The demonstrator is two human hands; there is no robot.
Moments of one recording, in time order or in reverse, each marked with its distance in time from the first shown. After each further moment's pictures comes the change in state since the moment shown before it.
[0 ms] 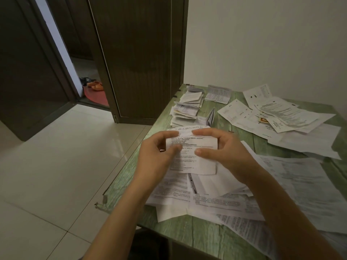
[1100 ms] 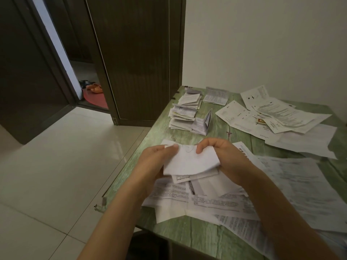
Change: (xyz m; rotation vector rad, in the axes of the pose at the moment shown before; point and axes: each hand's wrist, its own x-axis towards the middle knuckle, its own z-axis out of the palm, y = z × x) left_hand 0.004 0.005 0.000 -0.224 -0.137 -0.482; right_hand 0.008 0.014 -0.001 0.055 0.015 0.158
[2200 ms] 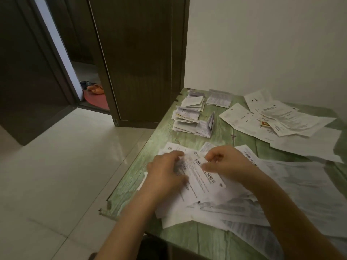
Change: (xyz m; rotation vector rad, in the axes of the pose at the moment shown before) left_hand 0.006 -0.018 -0.001 0.886 0.040 0.315; right_hand -0.008 -0.009 0.003 -0.565 0.095 0.047
